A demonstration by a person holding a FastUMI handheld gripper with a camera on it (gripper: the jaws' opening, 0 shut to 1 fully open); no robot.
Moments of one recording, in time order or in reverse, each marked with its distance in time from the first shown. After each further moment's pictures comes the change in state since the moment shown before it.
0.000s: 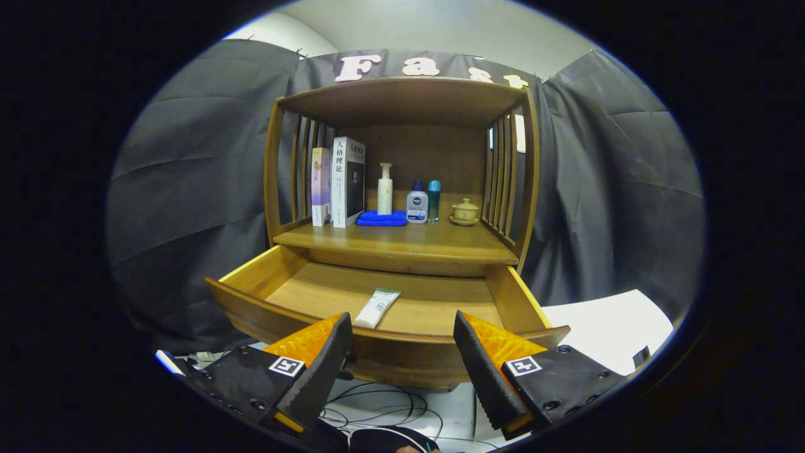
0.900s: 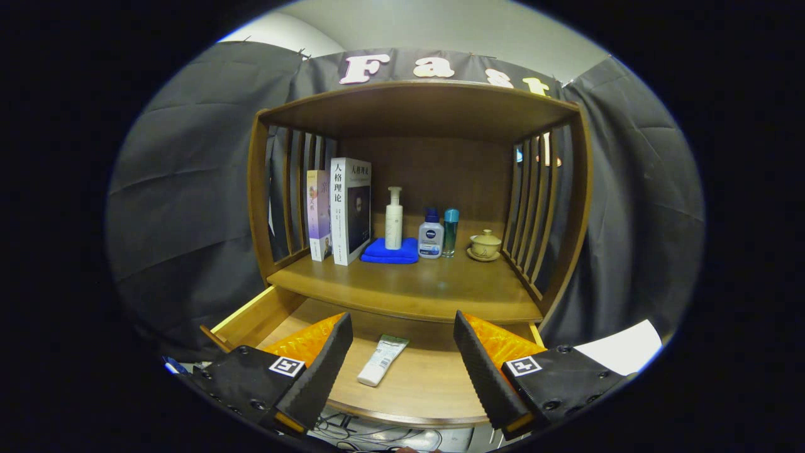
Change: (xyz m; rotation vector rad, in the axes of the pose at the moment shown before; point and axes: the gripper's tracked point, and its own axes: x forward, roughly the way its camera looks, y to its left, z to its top) arm 0.084 0.007 0.089 -0.034 0.010 0.057
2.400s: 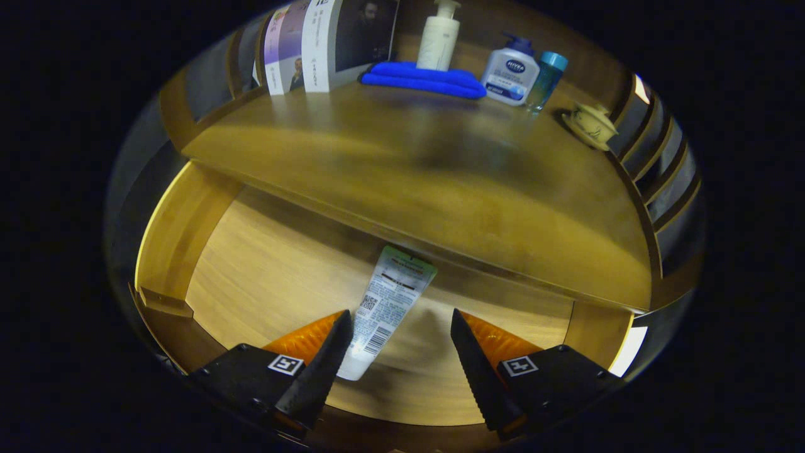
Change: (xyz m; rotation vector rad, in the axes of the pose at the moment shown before) arm 0.145 0.021 -0.151 -0.130 0.814 0.097
